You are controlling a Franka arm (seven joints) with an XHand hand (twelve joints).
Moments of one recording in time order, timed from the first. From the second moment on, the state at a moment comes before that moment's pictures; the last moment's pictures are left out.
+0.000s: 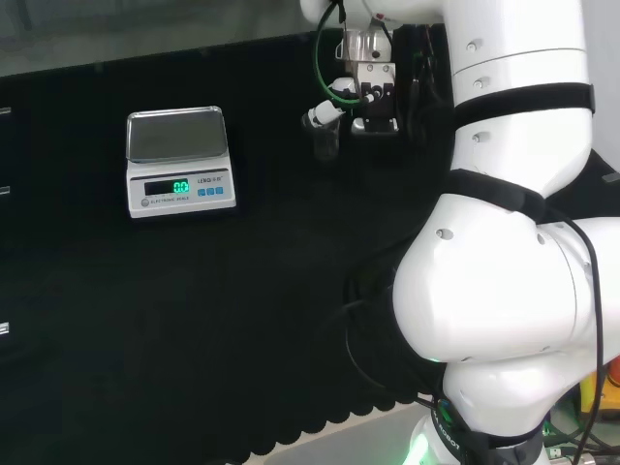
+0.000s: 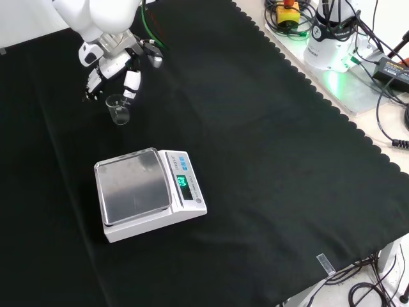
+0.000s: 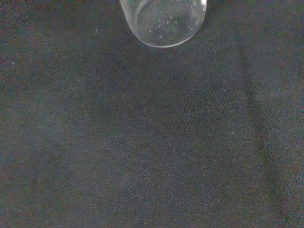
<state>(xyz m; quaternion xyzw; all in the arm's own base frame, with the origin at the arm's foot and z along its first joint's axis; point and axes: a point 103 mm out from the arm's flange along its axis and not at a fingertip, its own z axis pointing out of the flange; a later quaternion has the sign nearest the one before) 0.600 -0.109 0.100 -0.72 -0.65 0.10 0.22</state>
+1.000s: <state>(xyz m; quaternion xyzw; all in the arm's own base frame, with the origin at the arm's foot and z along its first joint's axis) 0.605 -0.097 0.087 -0.72 -0.65 0.13 0.20</state>
